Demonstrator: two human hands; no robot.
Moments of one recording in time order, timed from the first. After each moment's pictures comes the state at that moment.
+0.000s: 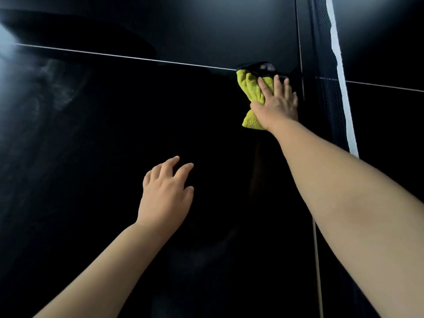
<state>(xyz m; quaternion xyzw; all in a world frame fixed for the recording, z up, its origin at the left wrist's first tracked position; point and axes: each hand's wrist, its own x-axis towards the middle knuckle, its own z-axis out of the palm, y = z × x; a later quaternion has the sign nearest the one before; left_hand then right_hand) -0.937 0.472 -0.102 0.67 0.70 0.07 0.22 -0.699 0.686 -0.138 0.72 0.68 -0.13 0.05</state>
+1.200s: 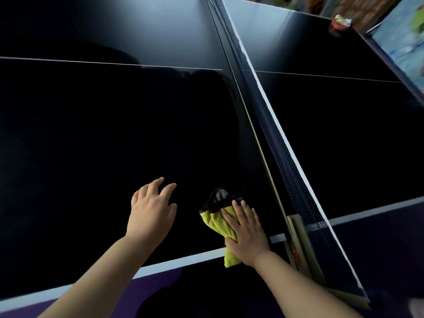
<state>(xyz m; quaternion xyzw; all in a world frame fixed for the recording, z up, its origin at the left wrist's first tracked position) -1.029 0.201 -0.033 0.75 0.61 0.09 0.22 -0.775 0.115 -0.105 0.67 0.70 -0.17 0.17</state>
